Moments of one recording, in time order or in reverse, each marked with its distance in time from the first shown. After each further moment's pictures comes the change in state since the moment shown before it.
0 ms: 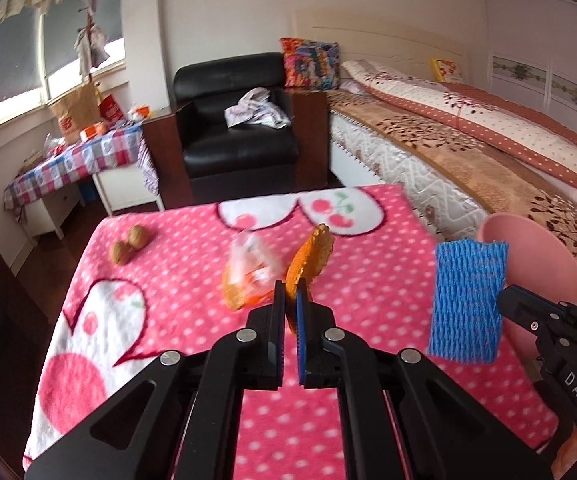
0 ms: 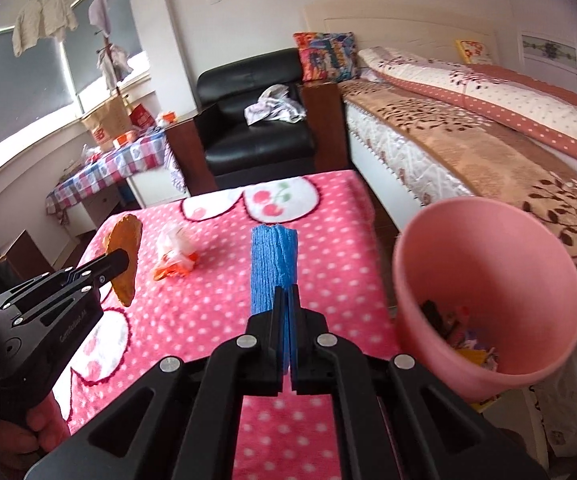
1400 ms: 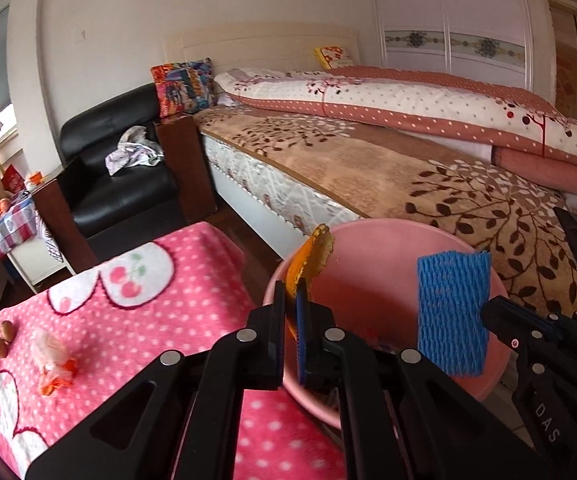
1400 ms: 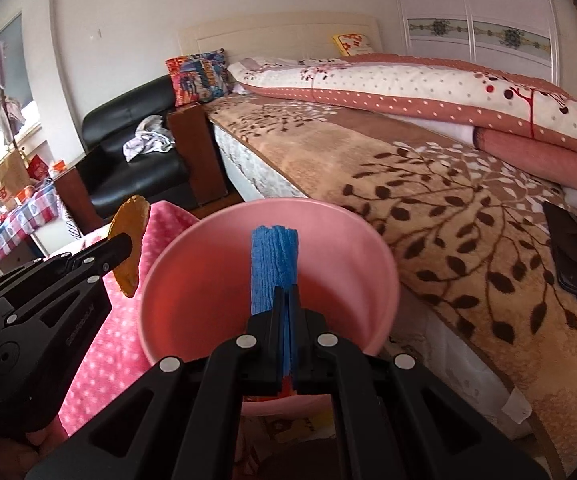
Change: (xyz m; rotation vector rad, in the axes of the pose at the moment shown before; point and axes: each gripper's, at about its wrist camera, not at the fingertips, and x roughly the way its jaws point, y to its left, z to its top) left arm 0.040 -0.203 0.027 0.255 -0.035 -0.265; right arm -0.035 -0.168 -0.008 0.214 -0.051 -0.337
